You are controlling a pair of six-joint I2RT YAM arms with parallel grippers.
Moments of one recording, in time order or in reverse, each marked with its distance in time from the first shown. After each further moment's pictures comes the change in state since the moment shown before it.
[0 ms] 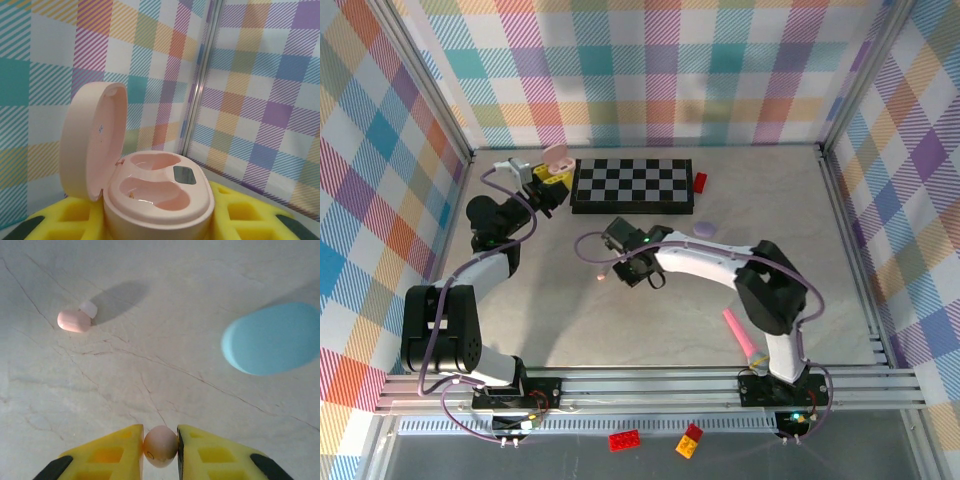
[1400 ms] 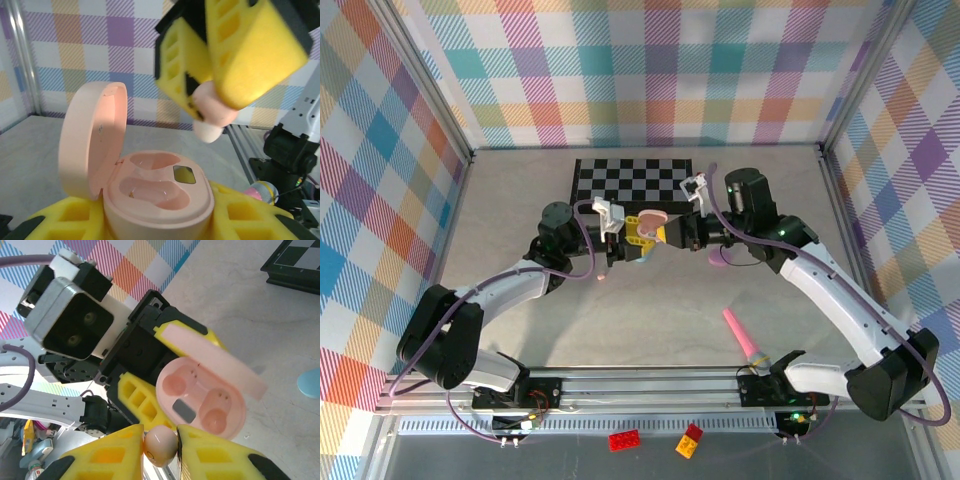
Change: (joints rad) left arm -0.518 -0.037 0.018 -0.385 0.153 0.387; right arm -0.379 -0.691 -0.231 0.159 -0.785 0.164
